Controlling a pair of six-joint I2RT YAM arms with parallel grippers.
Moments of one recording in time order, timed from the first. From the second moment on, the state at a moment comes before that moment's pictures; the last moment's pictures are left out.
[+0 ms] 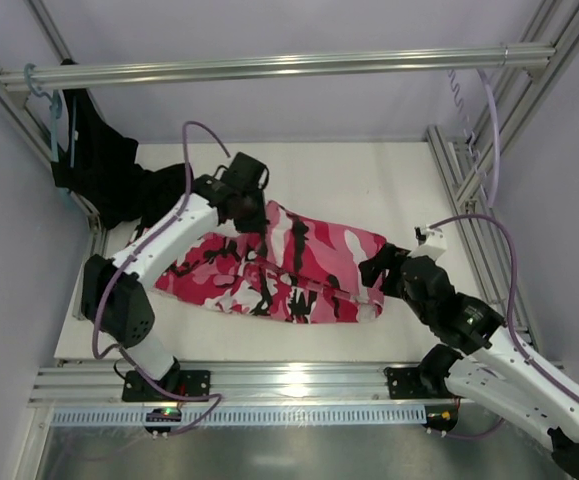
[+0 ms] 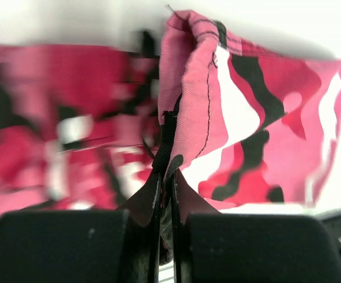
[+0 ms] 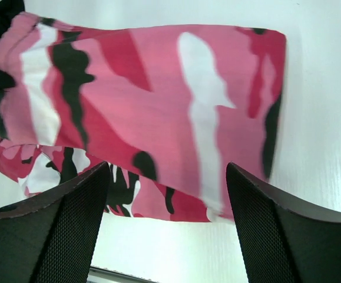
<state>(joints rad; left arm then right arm) -0.64 1.72 1.52 -0.80 -0.01 -0.66 0.75 0.60 0.62 -0.57 0.44 0.78</state>
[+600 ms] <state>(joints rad) -0.26 1.47 1.22 -0.86 0.16 -0.47 0.71 0.92 0.64 -0.41 0.28 0.70</state>
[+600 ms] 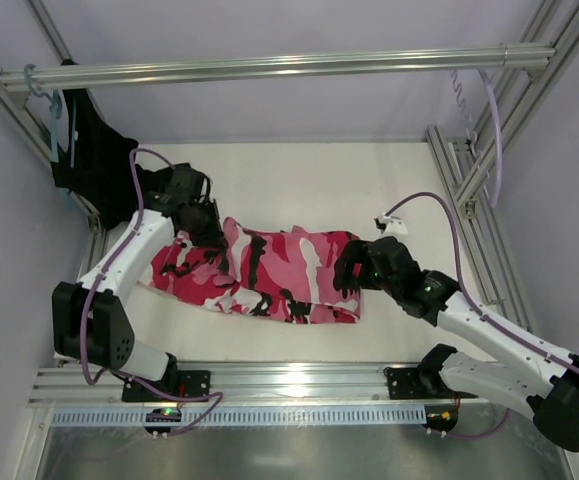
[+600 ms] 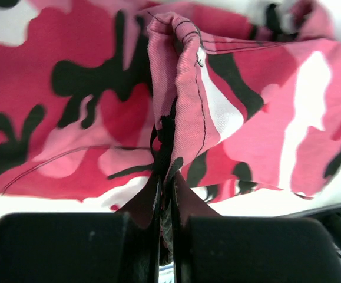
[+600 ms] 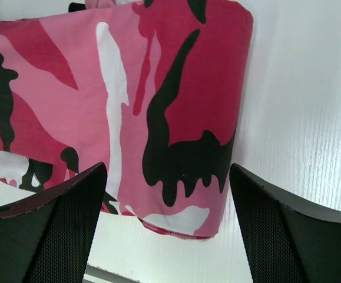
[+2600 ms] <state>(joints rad) -0.67 1.93 1.61 -0.80 0.08 -0.76 0.70 0.77 0.63 -0.51 0.32 0.61</state>
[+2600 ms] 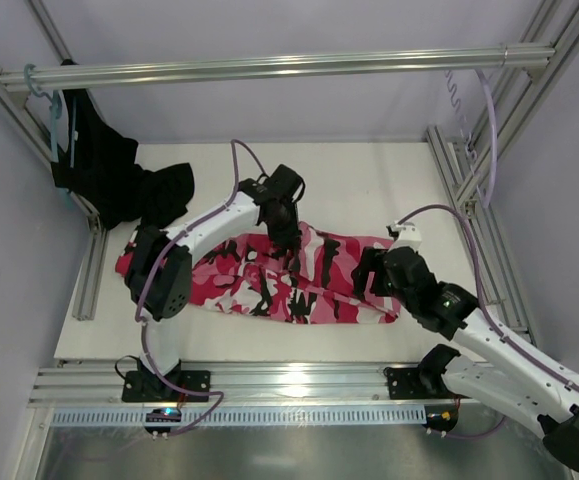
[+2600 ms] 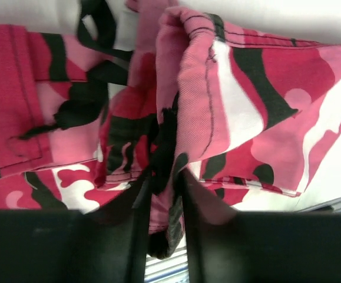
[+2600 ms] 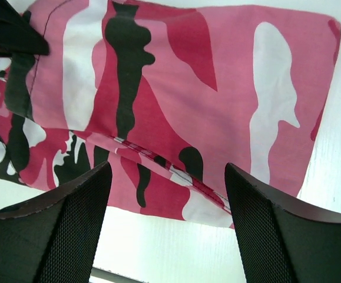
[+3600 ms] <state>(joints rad) -0.57 2.02 1.43 -0.62 0.31 -0.63 0.70 1.12 0.58 -0.25 0.08 0.46</state>
